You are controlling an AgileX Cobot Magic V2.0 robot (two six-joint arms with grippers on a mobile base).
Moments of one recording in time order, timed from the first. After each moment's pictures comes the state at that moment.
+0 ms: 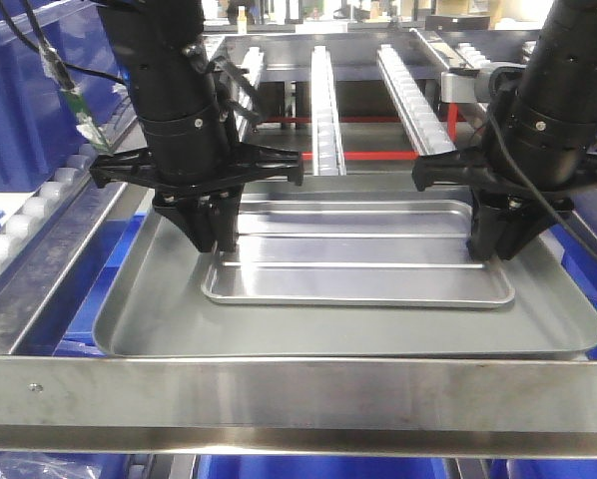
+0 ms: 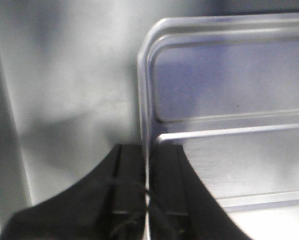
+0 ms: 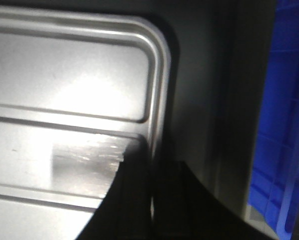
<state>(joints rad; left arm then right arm) -0.64 1.99 -1.47 0.12 0.71 -0.54 0.28 1.79 -1.14 -0.01 0.56 0.29</state>
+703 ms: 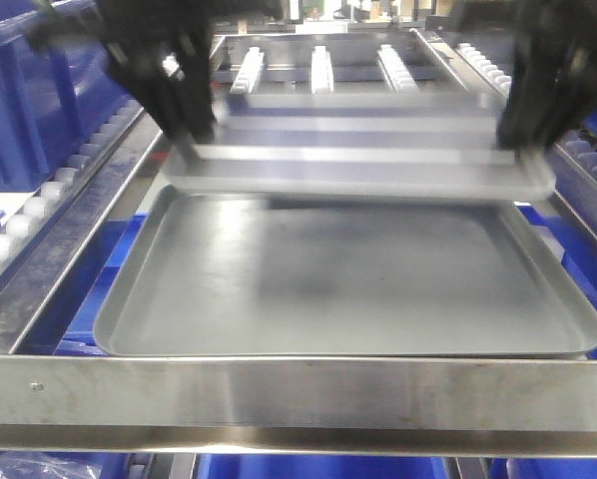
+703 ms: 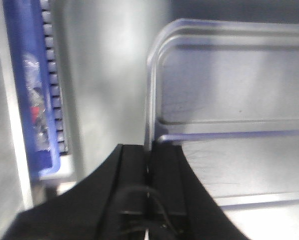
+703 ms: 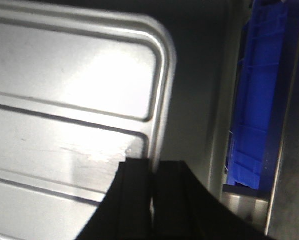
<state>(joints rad) -0.66 1.69 -1.54 0.10 1.02 -0.55 0.33 1.41 -1.14 0.02 0.80 0.31</state>
